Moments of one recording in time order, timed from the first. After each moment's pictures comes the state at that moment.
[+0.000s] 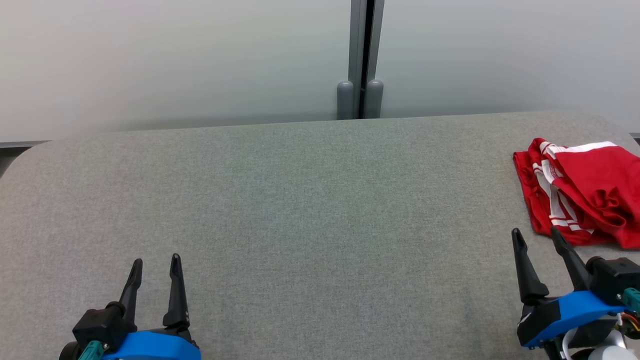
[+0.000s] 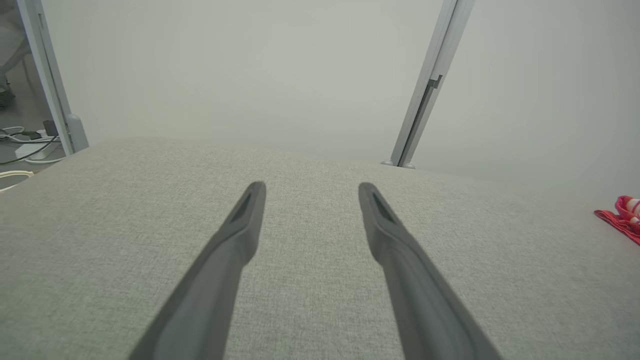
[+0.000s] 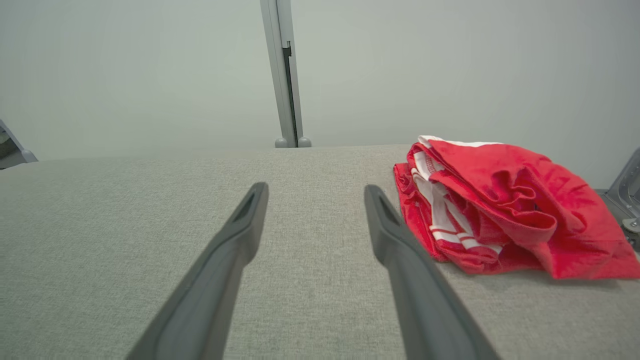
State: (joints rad) left arm -0.01 0.16 -0.11 0.28 -0.36 -0.04 -0.26; right arm -0.05 -0.10 -0.09 0.12 0.17 0.13 -0.03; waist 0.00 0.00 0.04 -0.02
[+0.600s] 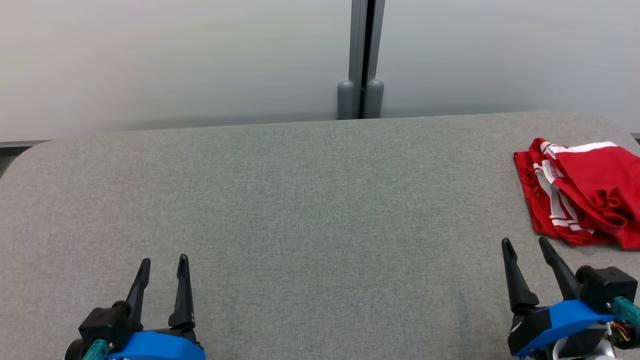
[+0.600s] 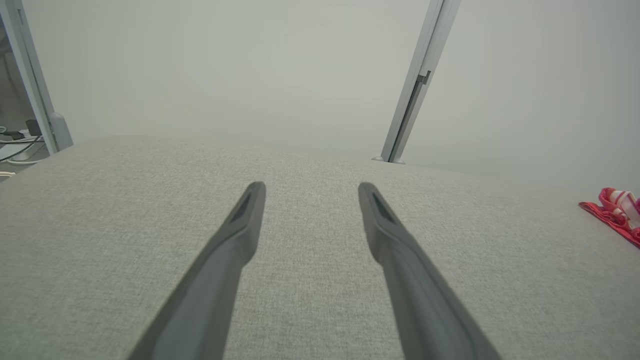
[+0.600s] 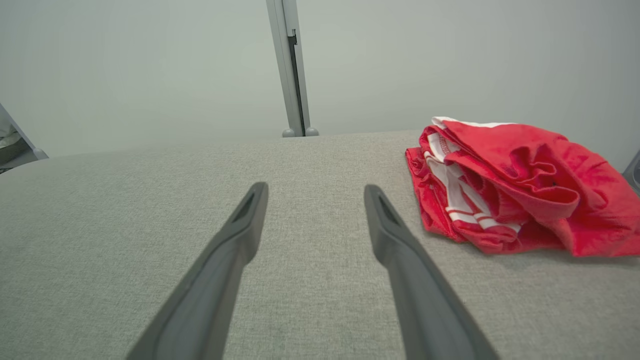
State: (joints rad) left arm -0.01 0.15 -0.11 0.30 -0.35 -0.07 -0.26; right arm -0.02 -0.06 -0.09 0.10 0.16 0.13 -0.01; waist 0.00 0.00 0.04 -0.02
